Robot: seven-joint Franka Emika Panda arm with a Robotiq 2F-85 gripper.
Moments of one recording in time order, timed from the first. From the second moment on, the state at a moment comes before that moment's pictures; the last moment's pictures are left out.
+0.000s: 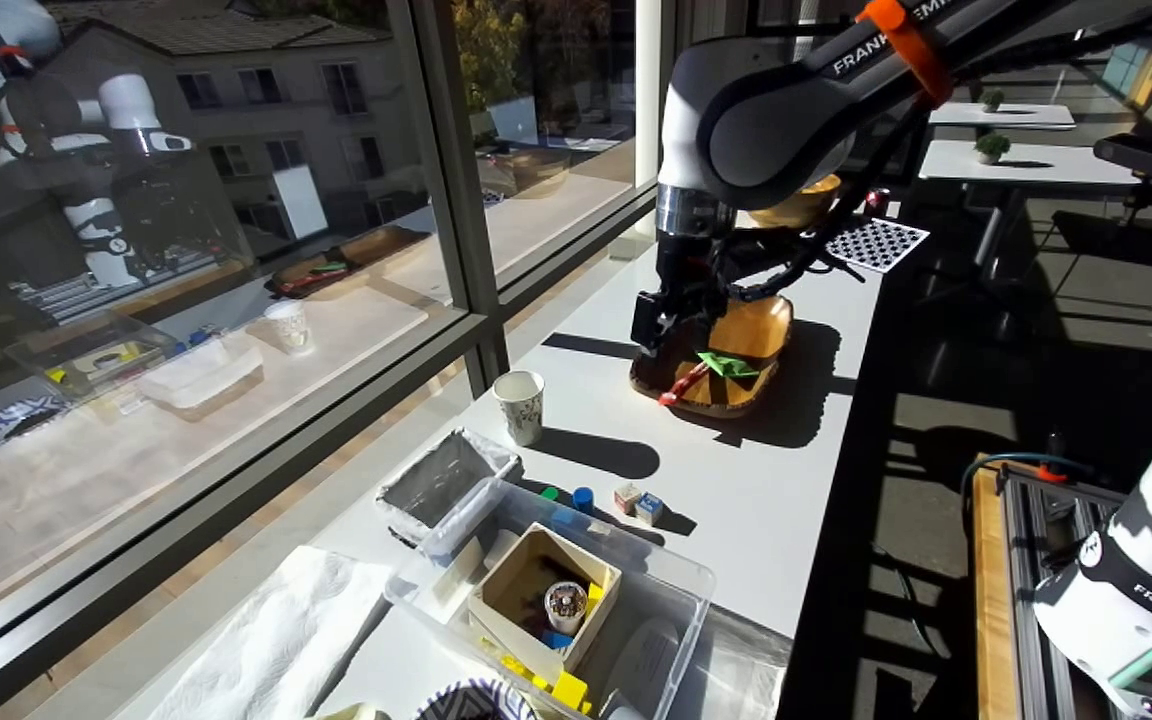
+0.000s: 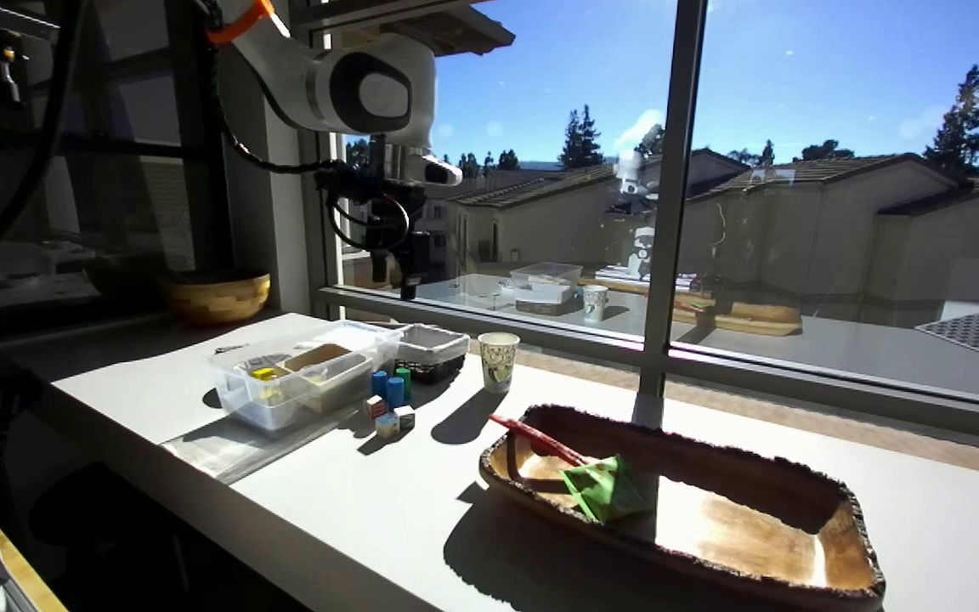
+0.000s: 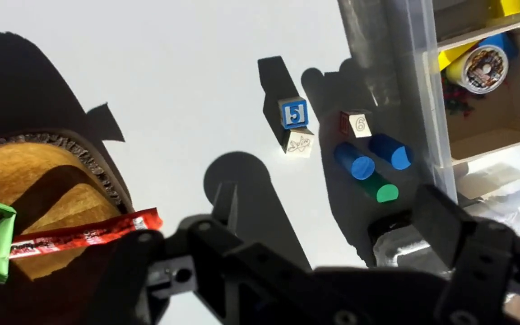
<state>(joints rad) -0.01 -0.10 0.02 -2.30 0.14 2.24 0.20</state>
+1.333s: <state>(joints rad) -0.03 0.22 0.07 -2.17 0.43 2.58 -0.26</state>
